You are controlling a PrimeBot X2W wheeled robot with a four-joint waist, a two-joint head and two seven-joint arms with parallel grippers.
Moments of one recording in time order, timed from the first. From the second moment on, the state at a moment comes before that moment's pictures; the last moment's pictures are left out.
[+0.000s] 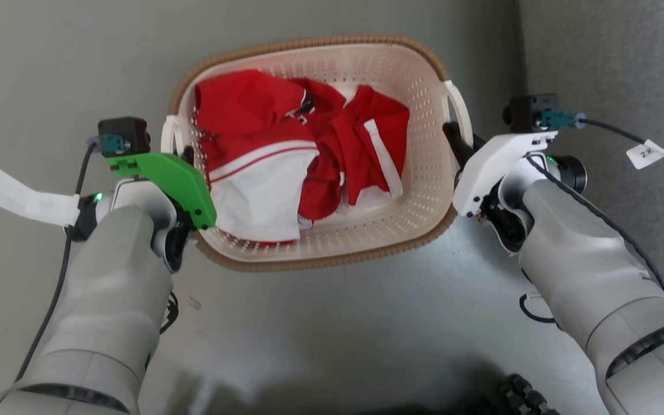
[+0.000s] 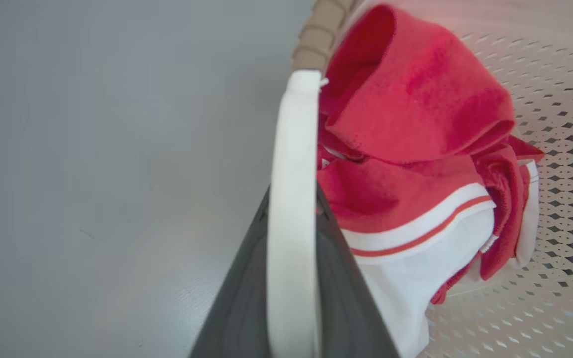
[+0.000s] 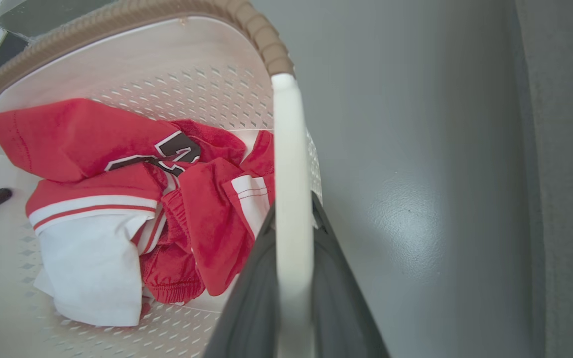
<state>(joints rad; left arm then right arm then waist) -0.88 -0.02 -0.37 1.16 -0.56 -0.04 -0.03 -0.87 -0.04 0.62 1.17 0.68 0.14 -0.15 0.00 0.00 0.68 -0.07</state>
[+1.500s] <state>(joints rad) -1.00 -0.02 -0.39 1.22 -0.53 -0.04 -0.12 -0.98 -0.05 0.62 1.21 0.68 0.14 -0.19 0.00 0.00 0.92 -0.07</state>
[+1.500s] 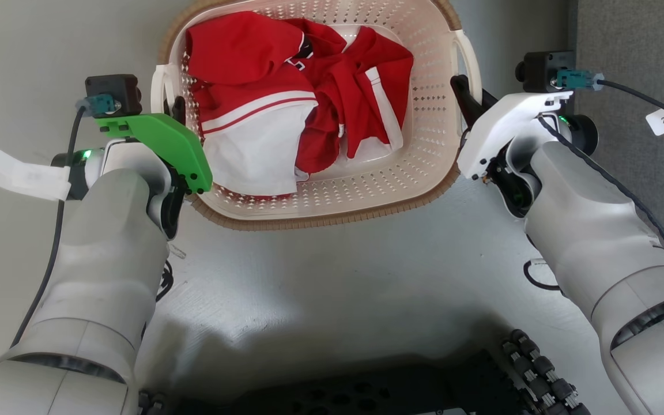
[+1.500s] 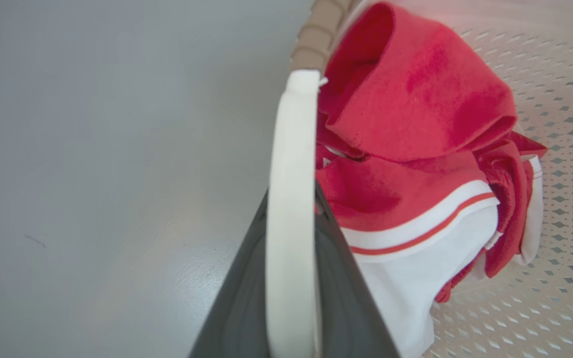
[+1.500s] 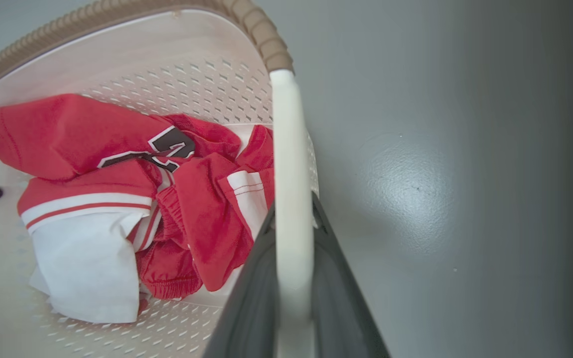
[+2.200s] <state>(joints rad) -1.01 0.01 -0.40 1.25 -0.53 -0.09 -0.13 -0.99 -0.07 0.65 1.18 0.69 0.14 -0.20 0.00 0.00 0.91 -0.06</state>
